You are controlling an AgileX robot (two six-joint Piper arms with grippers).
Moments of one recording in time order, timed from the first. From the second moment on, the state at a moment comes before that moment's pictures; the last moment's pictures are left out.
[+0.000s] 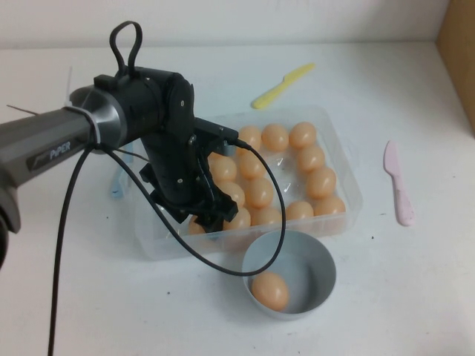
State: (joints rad) right arm 0.00 -0.02 0.03 0.07 0.37 0.05; left arm -0.52 2.02 -1.56 -0.08 1.08 0.13
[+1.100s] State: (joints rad) right arm 0.00 -0.02 0.03 0.07 0.37 0.05; left arm -0.64 1.80 -1.62 0.02 1.11 0.13
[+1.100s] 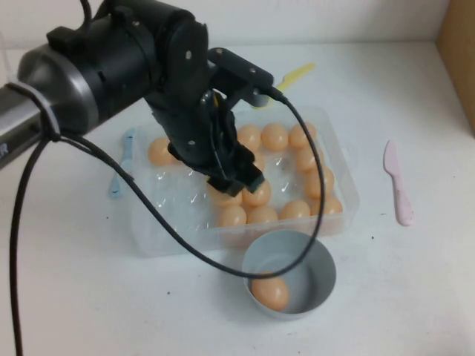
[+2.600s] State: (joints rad) right arm 0.00 -0.02 0.03 0.07 0.37 0.05; left arm -0.82 1.54 -1.27 0.13 0.70 0.07
